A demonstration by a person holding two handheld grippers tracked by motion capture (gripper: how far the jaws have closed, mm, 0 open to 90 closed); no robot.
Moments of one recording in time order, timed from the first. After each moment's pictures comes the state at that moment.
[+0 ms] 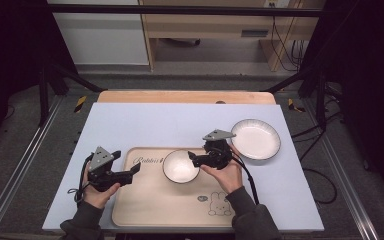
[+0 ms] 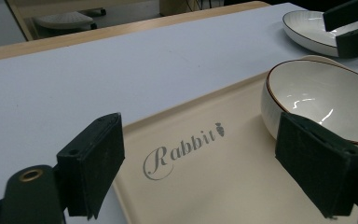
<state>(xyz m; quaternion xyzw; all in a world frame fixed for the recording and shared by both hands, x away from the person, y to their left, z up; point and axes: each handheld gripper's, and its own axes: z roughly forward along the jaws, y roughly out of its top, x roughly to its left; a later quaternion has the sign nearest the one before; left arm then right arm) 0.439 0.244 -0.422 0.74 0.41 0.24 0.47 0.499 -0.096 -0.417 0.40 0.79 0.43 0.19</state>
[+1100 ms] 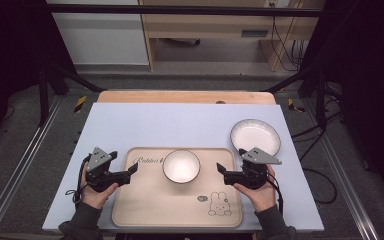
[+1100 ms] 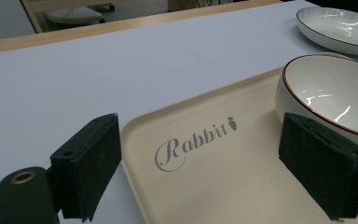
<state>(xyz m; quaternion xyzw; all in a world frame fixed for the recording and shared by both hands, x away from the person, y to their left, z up) 0.439 0.251 -0.428 0.74 0.43 0.25 0.46 0.442 -0.180 -0.423 0.40 0.73 0.49 0.24</state>
